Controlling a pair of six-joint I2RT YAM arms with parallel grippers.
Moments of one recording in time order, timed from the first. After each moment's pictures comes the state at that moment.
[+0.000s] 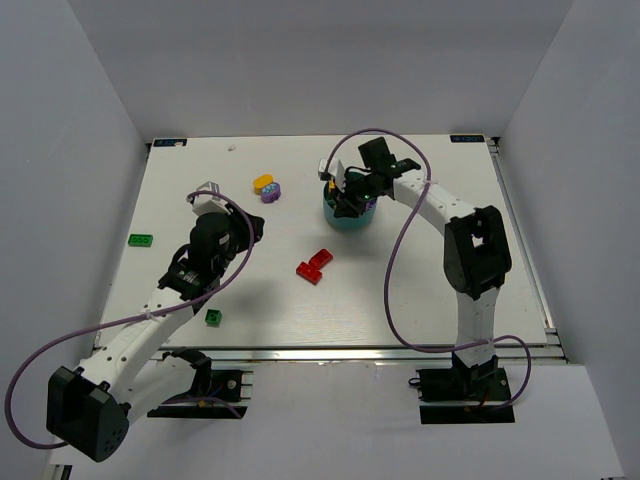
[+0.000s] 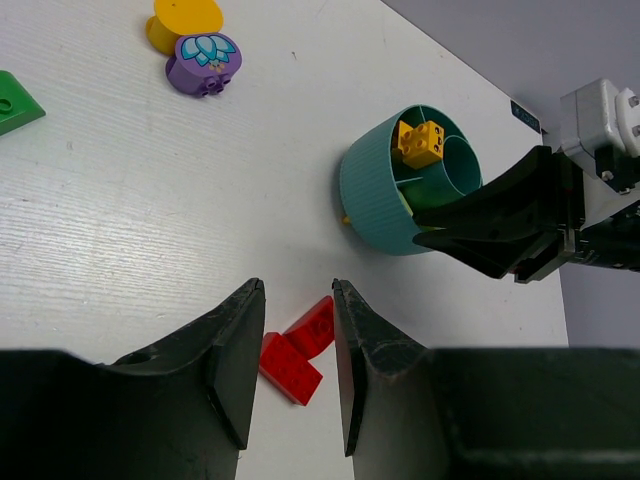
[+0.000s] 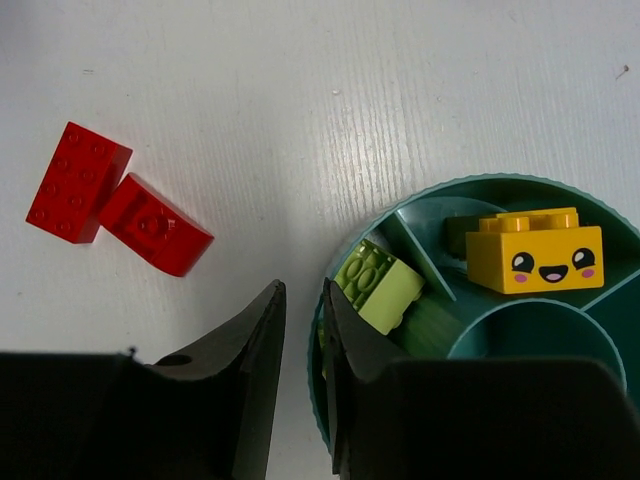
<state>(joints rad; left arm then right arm) -0.46 0.96 0.70 -0.08 -0.25 -0.73 0.48 2.02 1.68 -0.61 -0.67 -0.77</state>
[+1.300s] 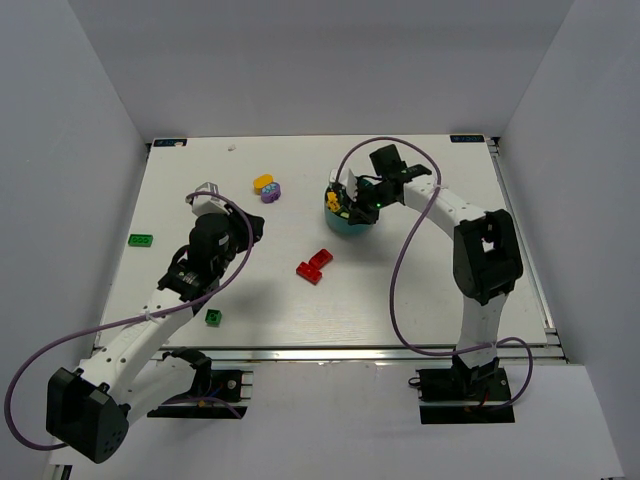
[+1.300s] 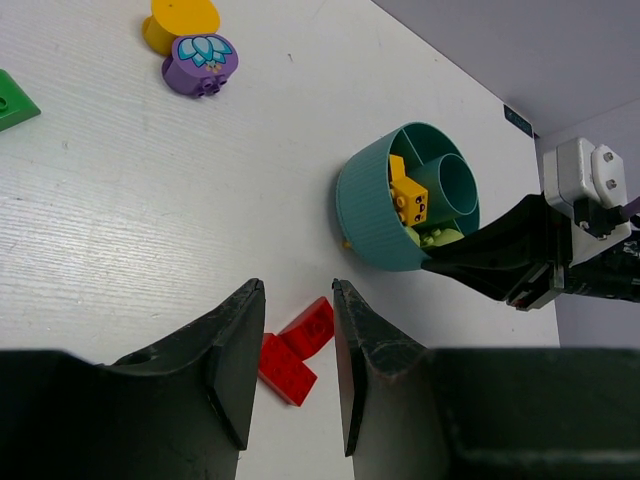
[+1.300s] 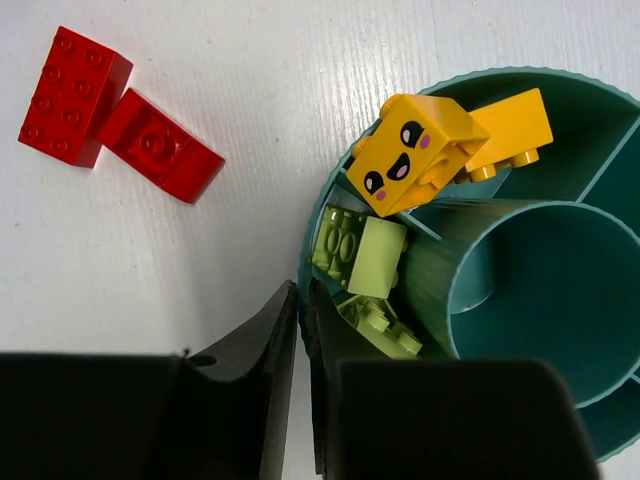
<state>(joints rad) -0.46 0.95 0.69 -0.07 -0.25 -0.75 0.44 1.95 1.55 -0.64 -0.63 -0.85</state>
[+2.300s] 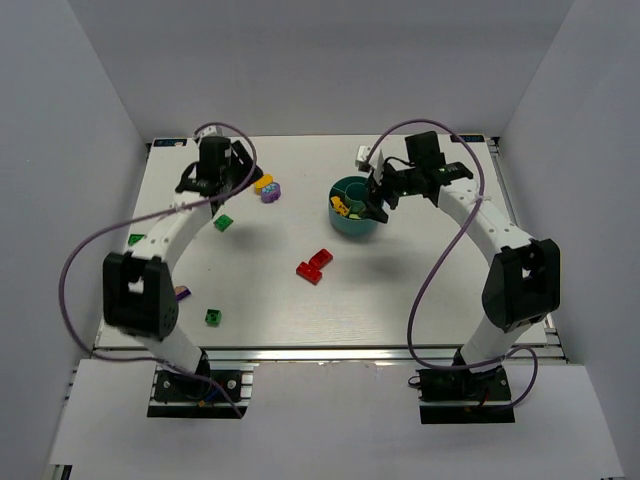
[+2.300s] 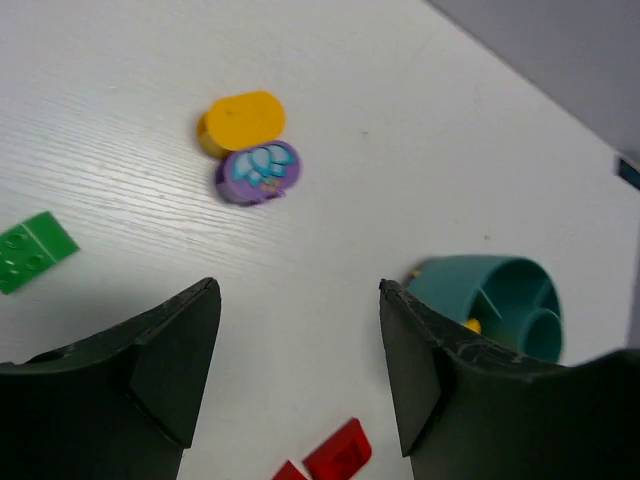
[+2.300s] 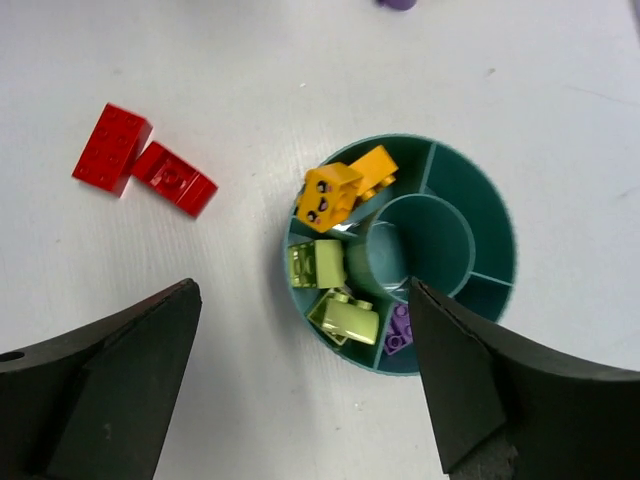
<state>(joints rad) -0.23 1.56 1.24 -0.21 -0.09 -0.67 0.35 1.70 1.46 -0.58 -0.74 -0.84</state>
